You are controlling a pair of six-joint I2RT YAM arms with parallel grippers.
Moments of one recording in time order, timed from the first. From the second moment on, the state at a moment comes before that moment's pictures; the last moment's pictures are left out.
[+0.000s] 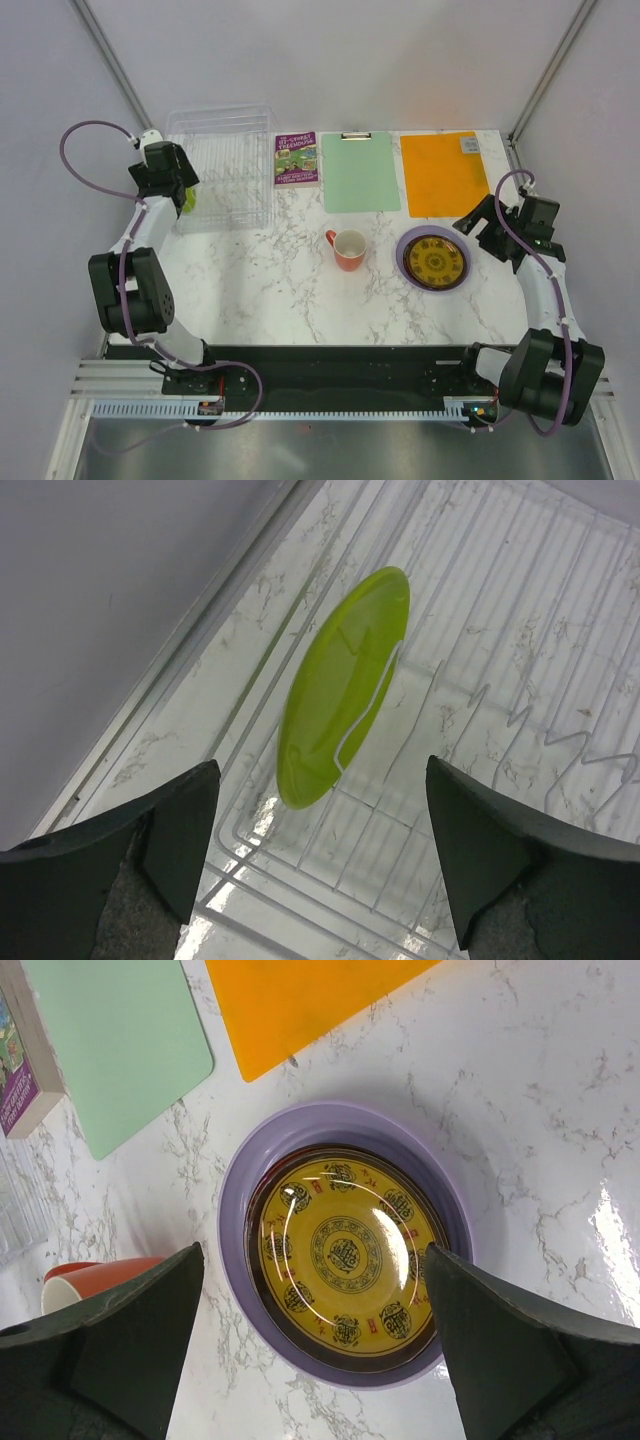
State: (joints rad) left arm 0.13 1.60 1.20 -0.11 -0.37 -0.21; right arm -0.32 1.14 0.80 -0.40 -0.36 0.43
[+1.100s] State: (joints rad) left arm 0.17 1.87 1.39 -0.08 -0.33 -0.19; right arm -0.32 1.29 0.75 -0.29 -0.44 0.42
